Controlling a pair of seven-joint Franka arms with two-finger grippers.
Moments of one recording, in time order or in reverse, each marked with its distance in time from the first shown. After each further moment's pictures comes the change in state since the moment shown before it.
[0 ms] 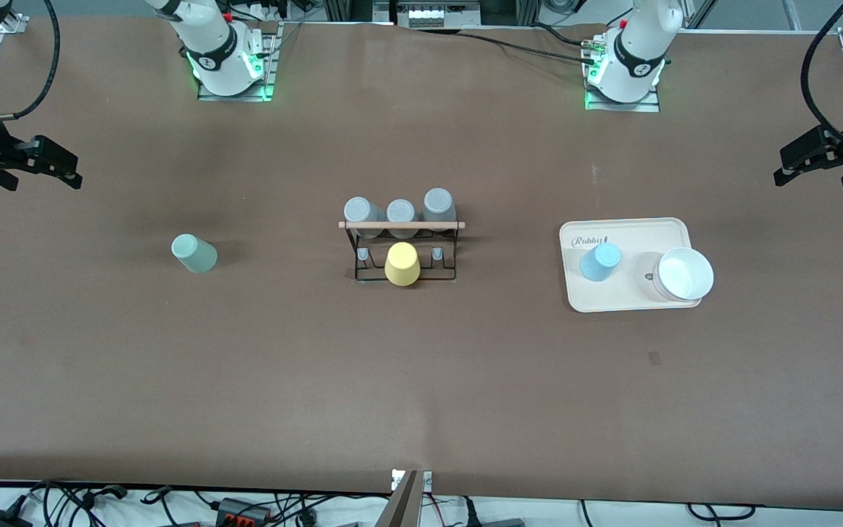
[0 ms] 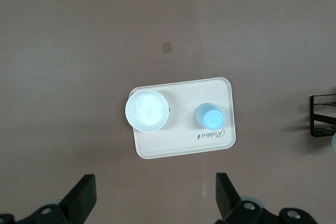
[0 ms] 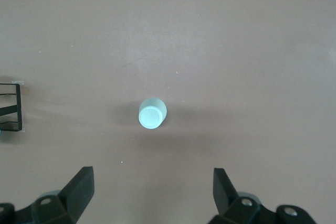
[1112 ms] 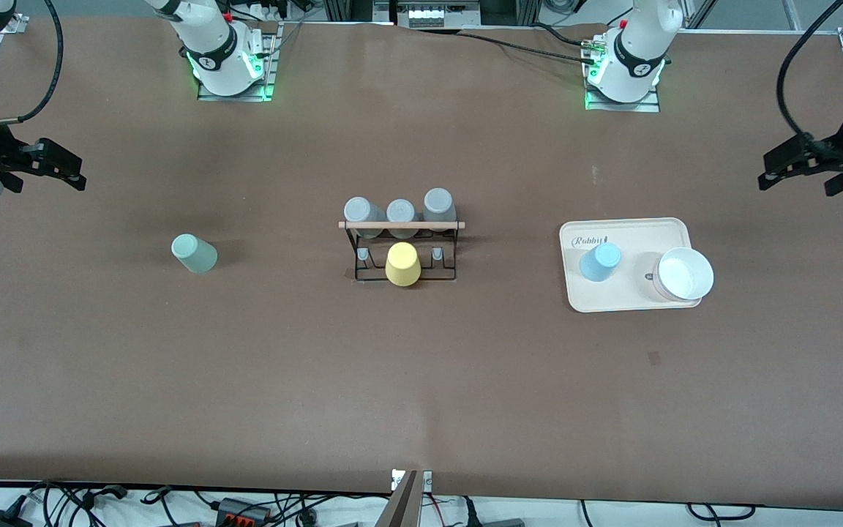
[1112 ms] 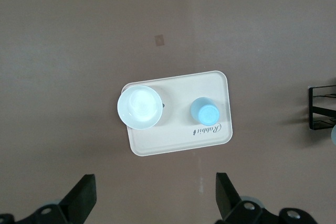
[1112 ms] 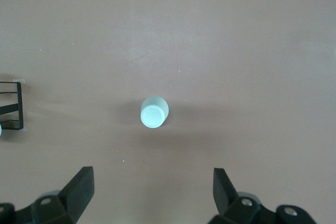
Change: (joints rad) left arm -0.015 0.033 -0.014 -0.003 -0.004 -0.009 -0.005; right arm 0.001 0.010 0.000 0.000 0.006 -0.002 0.000
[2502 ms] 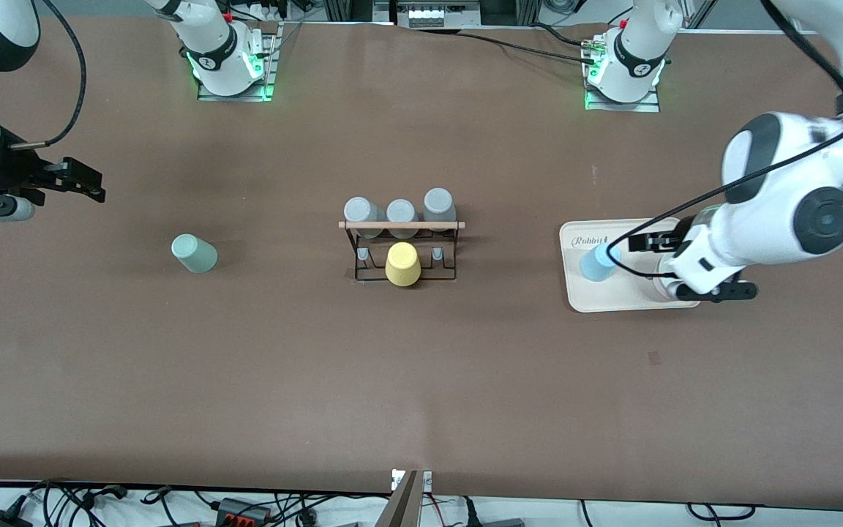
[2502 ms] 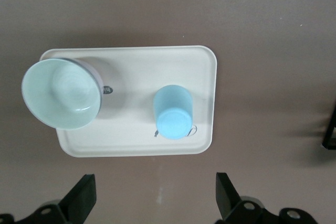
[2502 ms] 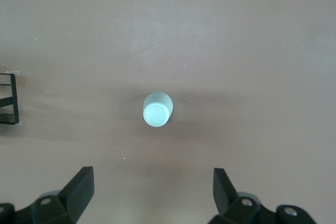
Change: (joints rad) left arm -0.149 0.289 -0.011 -0.153 -0.032 0.205 -0.257; right arm 0.010 0.064 0.008 0.001 0.000 0.005 -0.001
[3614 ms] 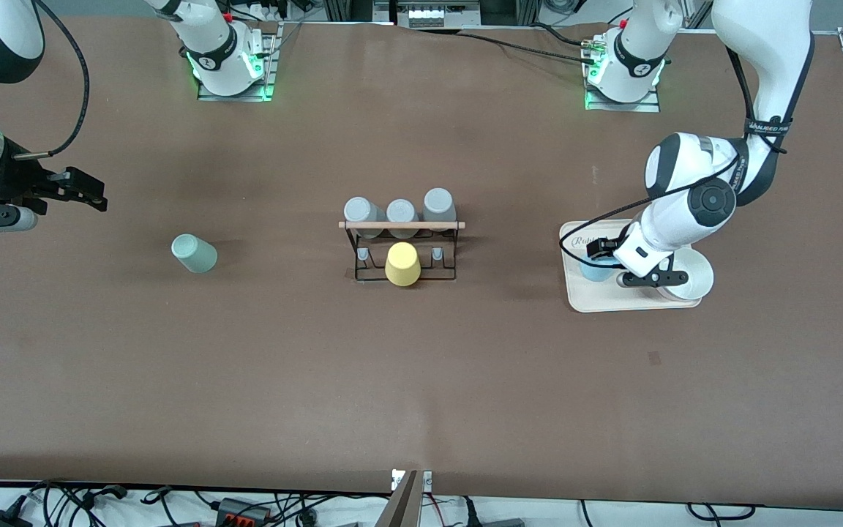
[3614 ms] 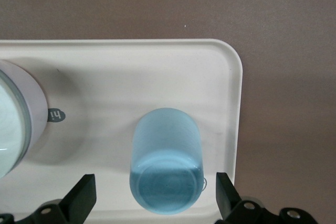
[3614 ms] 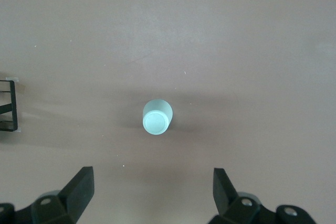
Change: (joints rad) left arm -0.029 -0.018 -0.012 -0.460 0.000 0.605 -0.036; right arm 0.002 0.021 0.000 0.016 0.000 0.023 -0.001
